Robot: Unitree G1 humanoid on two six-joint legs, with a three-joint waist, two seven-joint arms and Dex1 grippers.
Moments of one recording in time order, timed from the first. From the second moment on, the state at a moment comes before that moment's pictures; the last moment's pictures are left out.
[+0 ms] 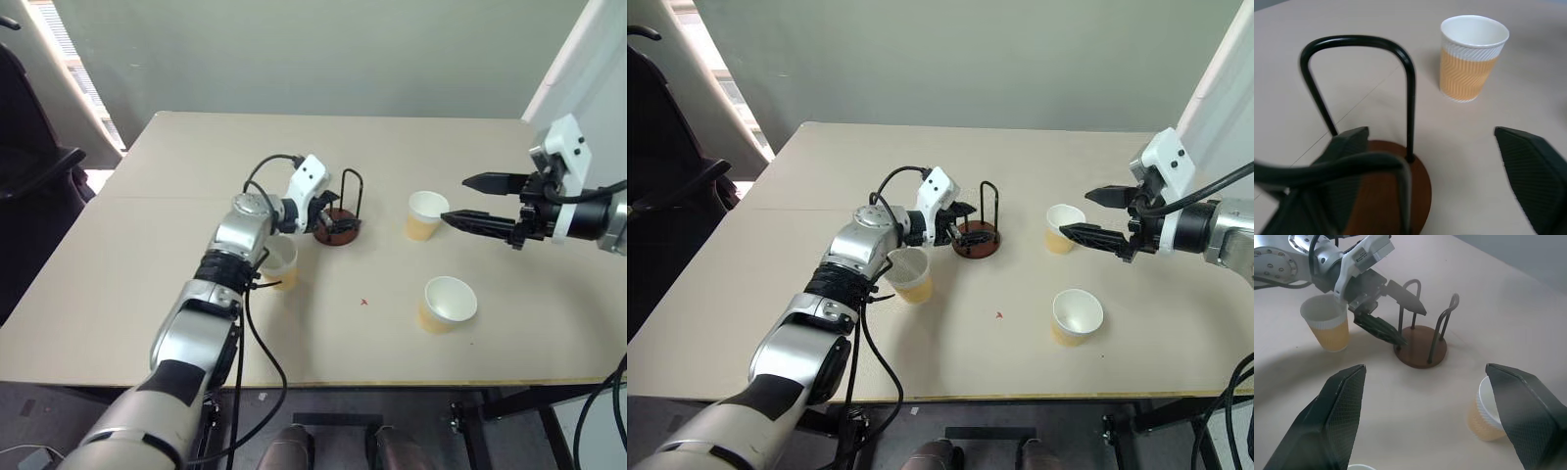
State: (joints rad) left arm -1.08 0.29 -0.14 0.77 -0.12 0.29 -0.91; right arm -0.64 -1.00 -0.20 -0.33 0.70 0.98 0.88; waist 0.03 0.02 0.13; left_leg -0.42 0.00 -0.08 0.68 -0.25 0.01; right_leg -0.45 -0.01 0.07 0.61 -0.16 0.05
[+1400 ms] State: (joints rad) left arm -0.92 0.42 -0.30 0.27 -0.33 0.55 -1.44; right arm -0.45 -1.22 -0.43 -0.44 0.89 1.11 0.98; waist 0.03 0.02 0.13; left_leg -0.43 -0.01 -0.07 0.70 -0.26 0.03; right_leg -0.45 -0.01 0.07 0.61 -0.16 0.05
